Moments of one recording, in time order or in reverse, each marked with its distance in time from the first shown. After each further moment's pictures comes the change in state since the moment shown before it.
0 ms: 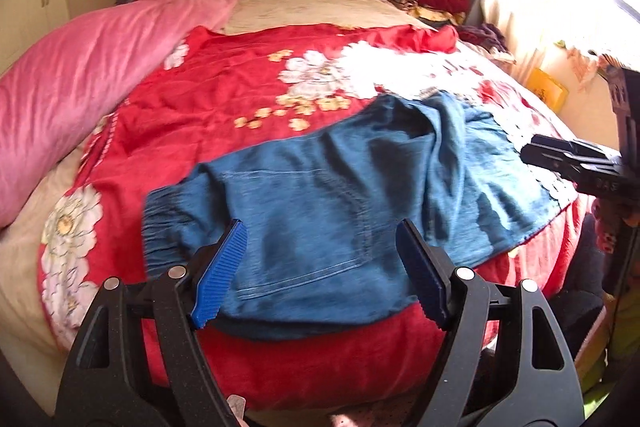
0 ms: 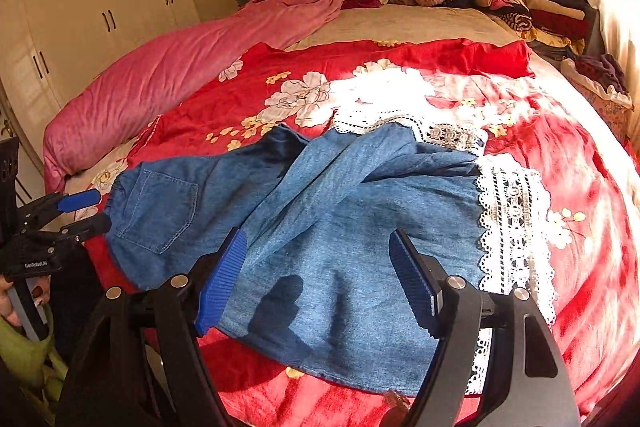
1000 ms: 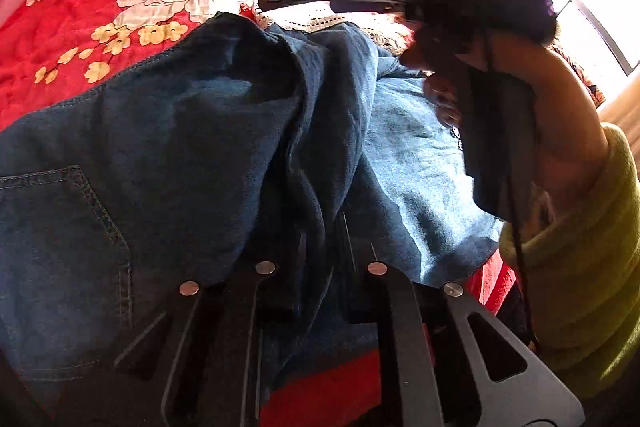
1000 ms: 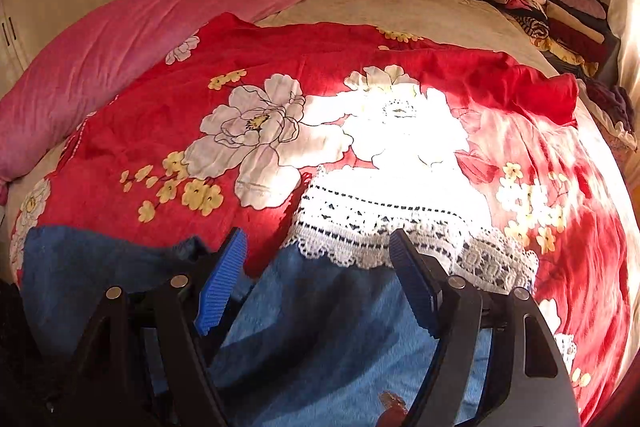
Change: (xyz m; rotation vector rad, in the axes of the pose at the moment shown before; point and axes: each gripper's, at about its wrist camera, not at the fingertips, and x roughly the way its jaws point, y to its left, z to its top) left arm 0.120 -0.076 0.025 -0.077 0.237 -0.365; right arm 0.169 -0.008 0.120 -0.102 0.168 -0.131
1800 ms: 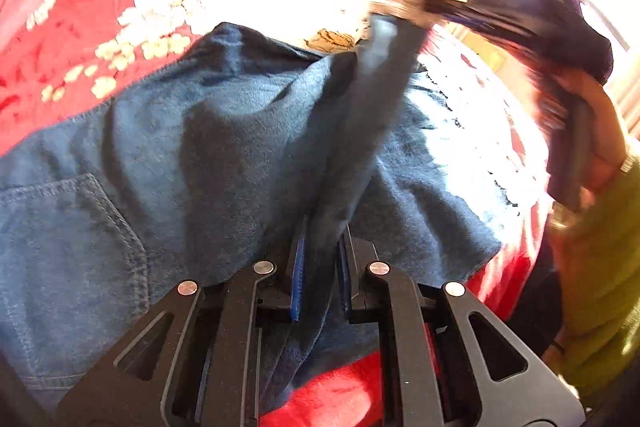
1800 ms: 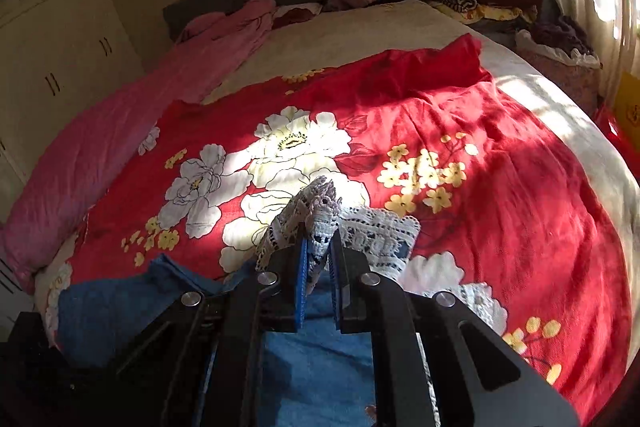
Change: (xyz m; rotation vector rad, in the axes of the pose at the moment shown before) left arm -0.009 -0.003 -0.009 0.087 -0.035 0.073; right arm -0.109 -0.122 -0.077 0.345 -0.211 0.048
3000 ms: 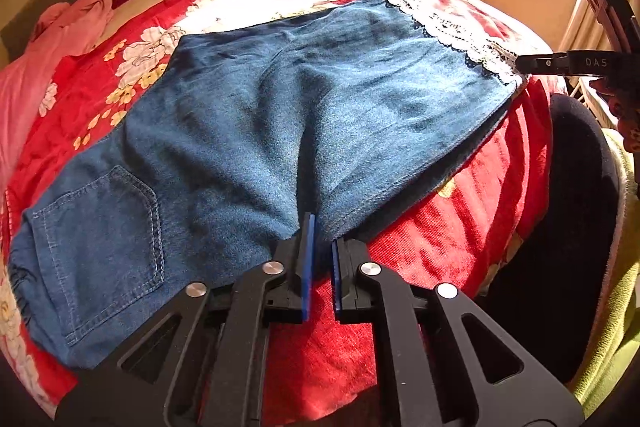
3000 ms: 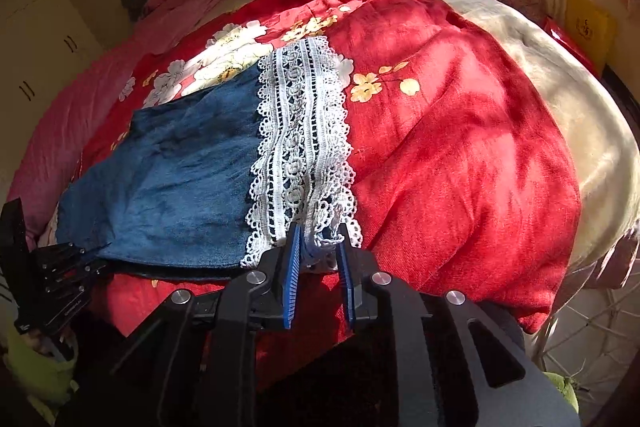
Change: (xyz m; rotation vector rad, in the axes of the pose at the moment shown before) left arm -0.015 -0.038 -0.045 0.308 0.034 0.150; right arm -0.110 -0.049 -0.138 0.085 0.133 -0.155
